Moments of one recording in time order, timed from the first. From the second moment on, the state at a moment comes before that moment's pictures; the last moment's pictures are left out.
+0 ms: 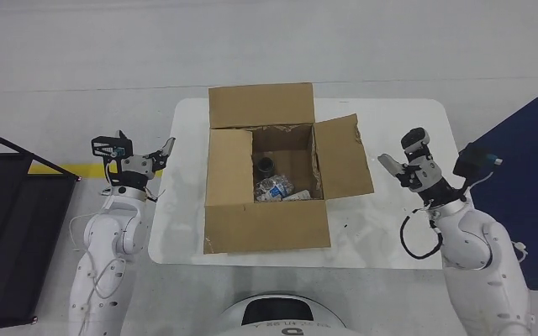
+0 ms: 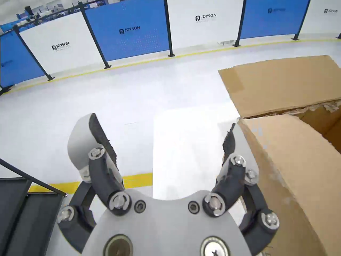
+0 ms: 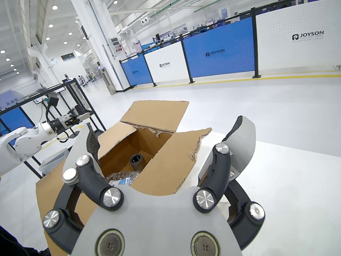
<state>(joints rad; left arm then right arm) 1.64 -1.27 -1.65 -1.79 1.36 -0.09 -0.01 -1.74 -1.11 1.76 -1.89 -0.69 -0.67 0.03</state>
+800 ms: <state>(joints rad) 1.64 -1.27 -1.65 -1.79 1.36 -0.09 -0.01 -1.23 -1.15 1.15 -1.81 -0.88 -0.60 0.51</state>
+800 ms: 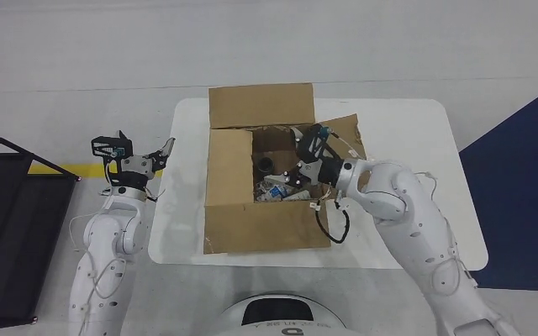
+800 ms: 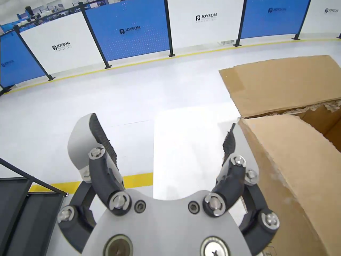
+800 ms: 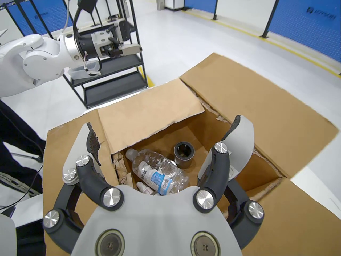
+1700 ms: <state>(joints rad) 1.59 -1.25 -1.61 -1.61 1.62 -0.22 0.07 -0.81 -1.27 0.77 -1.19 -0.35 -0.65 0.72</state>
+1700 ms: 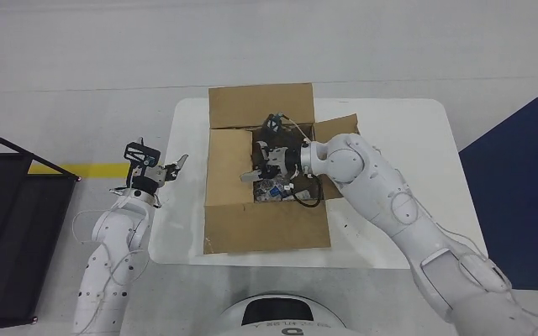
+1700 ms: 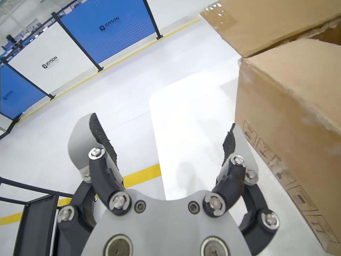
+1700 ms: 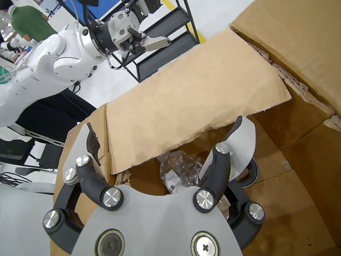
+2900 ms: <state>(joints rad) 1.50 -1.25 -1.52 -1.61 1.61 -0.15 0.06 -0.76 -1.31 0.72 -1.33 -0.36 -0.86 0.72</state>
